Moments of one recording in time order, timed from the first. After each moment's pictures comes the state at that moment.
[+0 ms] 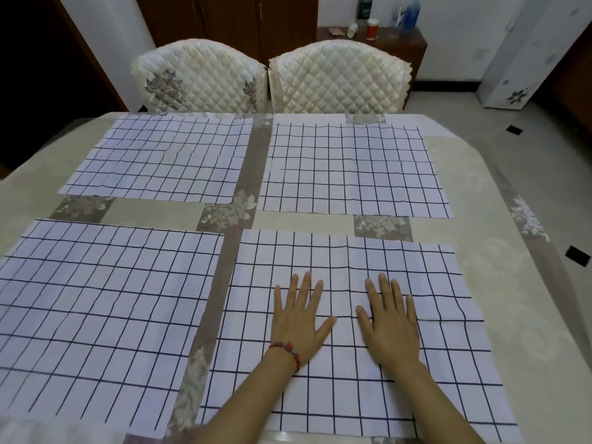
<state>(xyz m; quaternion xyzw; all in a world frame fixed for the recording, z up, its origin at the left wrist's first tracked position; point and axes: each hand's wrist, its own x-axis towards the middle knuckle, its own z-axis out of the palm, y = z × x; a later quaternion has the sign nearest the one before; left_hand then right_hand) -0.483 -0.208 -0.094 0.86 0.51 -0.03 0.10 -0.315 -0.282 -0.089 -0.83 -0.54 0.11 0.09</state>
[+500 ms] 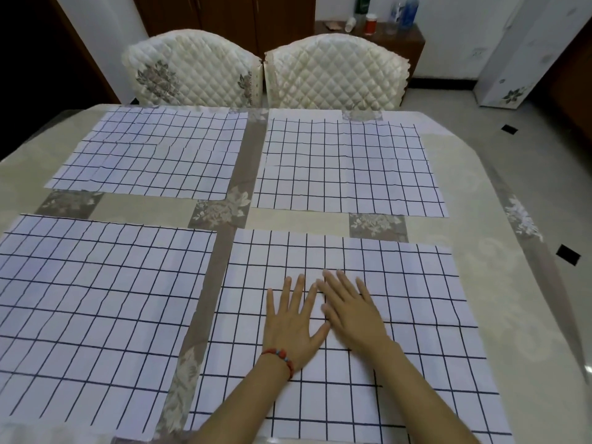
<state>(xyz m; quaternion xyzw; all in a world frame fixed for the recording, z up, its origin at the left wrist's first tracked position) -0.484 -0.216 -0.102 0.86 0.51 0.00 0.08 -0.330 -0.246 -0.086 -0.69 -0.71 0.12 0.04</state>
